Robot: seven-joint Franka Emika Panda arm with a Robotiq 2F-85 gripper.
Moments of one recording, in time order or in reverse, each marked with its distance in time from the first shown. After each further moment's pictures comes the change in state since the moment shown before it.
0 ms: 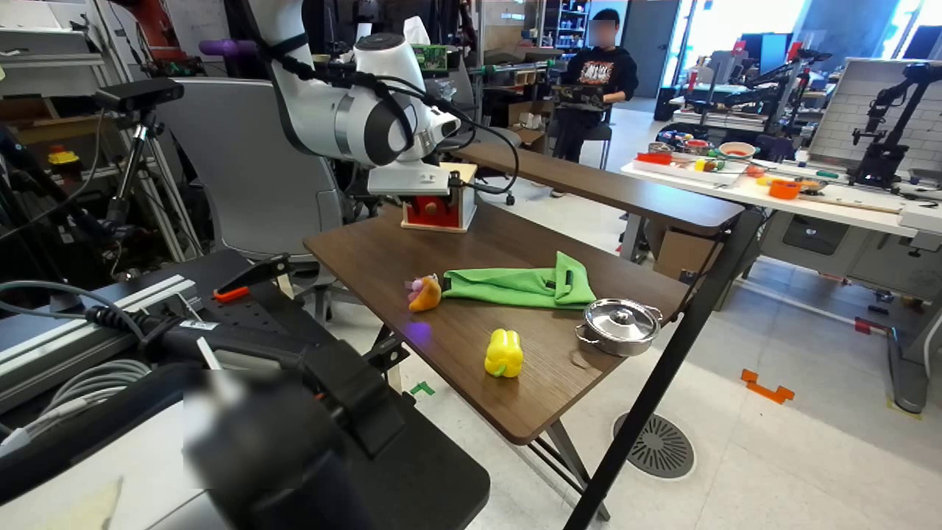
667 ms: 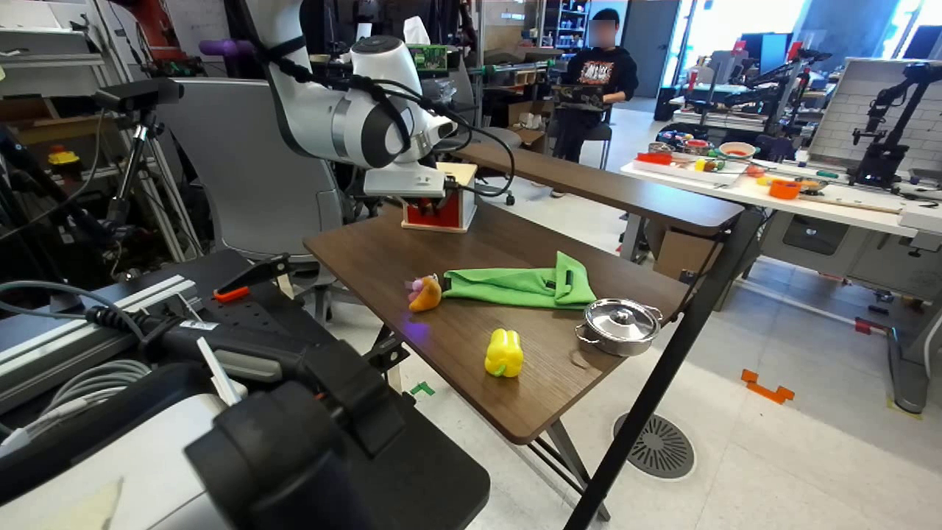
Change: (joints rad) arm 0.000 0.008 0.010 -0.002 -0.001 0.016 0.015
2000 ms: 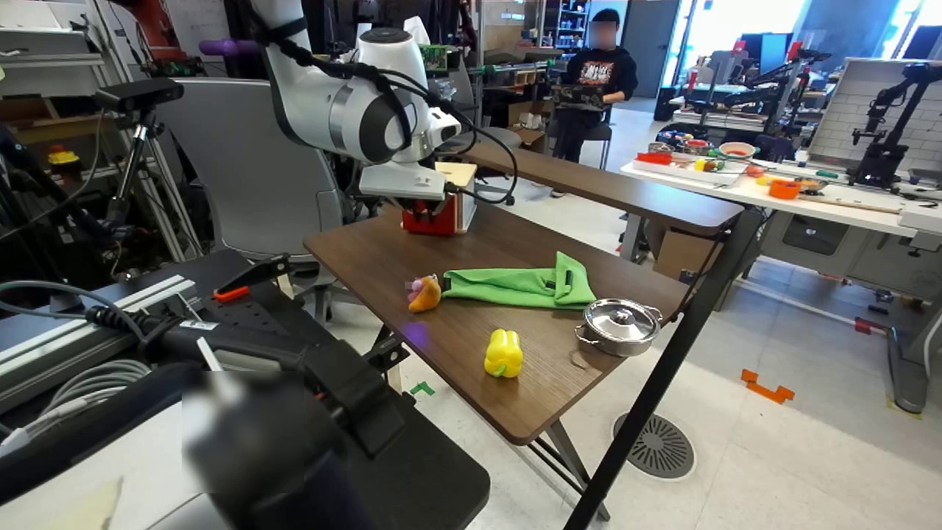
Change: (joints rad) arm -0.132 -0.049 0.100 -0.076 -0.022 -0.090 -0.034
